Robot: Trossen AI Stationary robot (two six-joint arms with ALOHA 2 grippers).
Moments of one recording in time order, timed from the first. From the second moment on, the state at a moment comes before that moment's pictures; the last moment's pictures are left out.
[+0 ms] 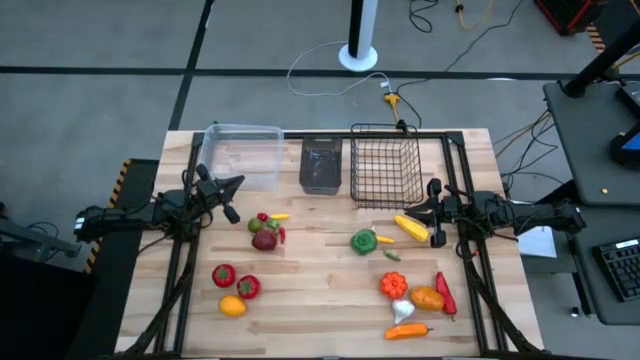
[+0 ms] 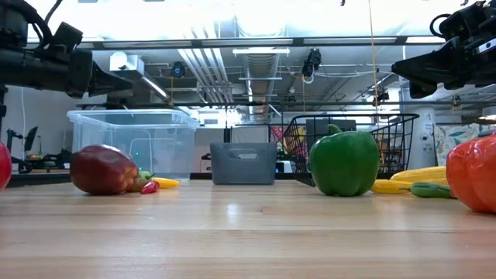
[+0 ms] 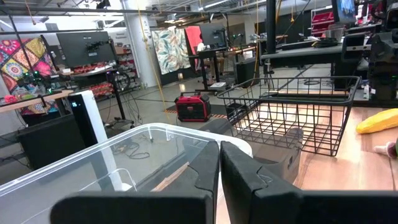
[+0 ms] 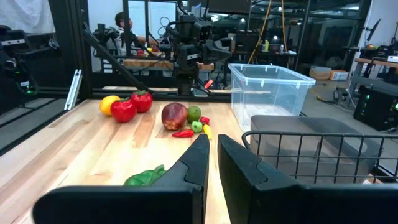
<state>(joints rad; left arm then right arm) 0.04 0.03 0.01 0.07 -0.61 0.17 0.02 0.03 0.01 0.03 0.05 -0.05</state>
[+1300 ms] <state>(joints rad) 0.04 0.05 0.01 0.24 -0.36 -0.50 0.02 0.04 0.01 0.23 0.06 0.29</state>
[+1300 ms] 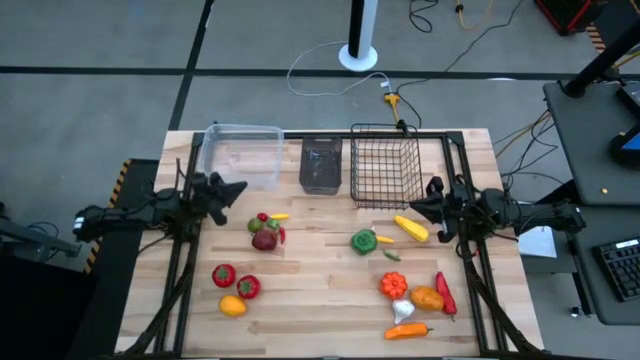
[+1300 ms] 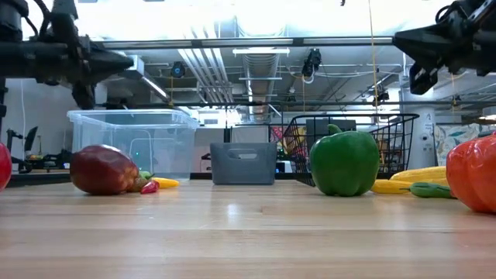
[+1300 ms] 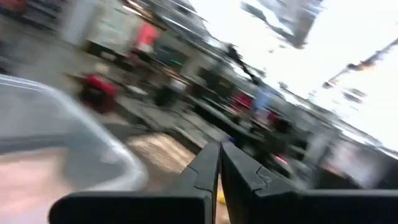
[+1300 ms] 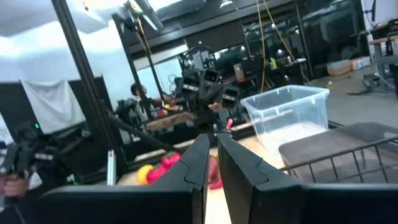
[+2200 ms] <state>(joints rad) -0.12 0.58 0.55 -0.33 -0.03 -0.56 0.02 0.49 0.34 0.08 0.13 0.33</state>
